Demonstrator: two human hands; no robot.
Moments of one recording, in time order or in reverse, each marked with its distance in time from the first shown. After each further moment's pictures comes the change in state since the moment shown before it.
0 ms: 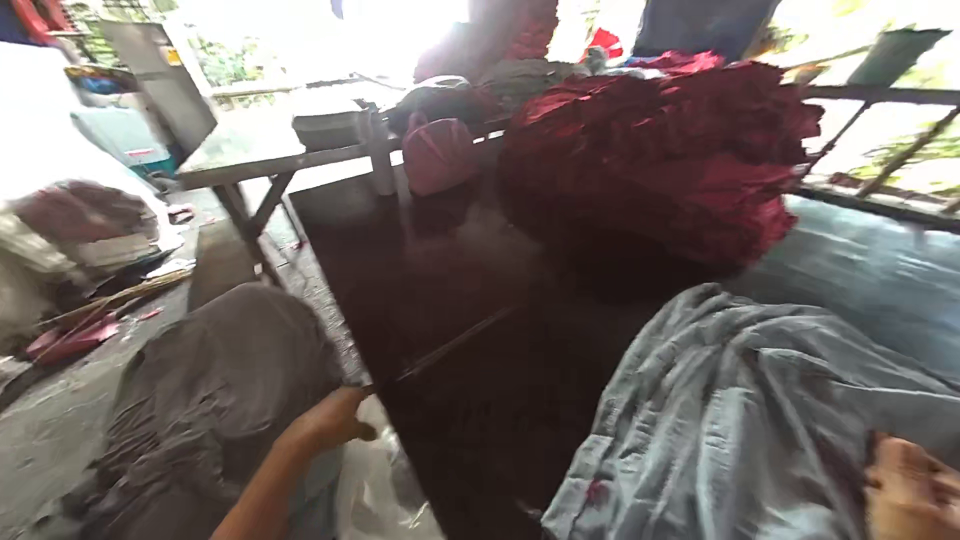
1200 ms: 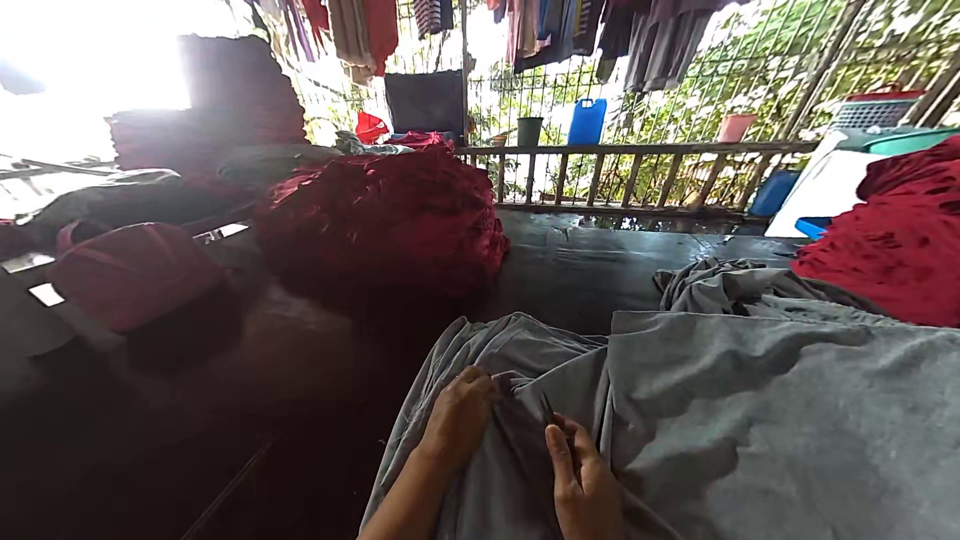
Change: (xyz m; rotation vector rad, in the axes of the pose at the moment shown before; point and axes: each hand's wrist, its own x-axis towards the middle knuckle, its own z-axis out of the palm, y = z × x) left_hand 0.047 0.399 0.121 -0.145 0.380 1.316; right_hand 0.009 -0.007 -0.013 0.011 0.008 -0.004
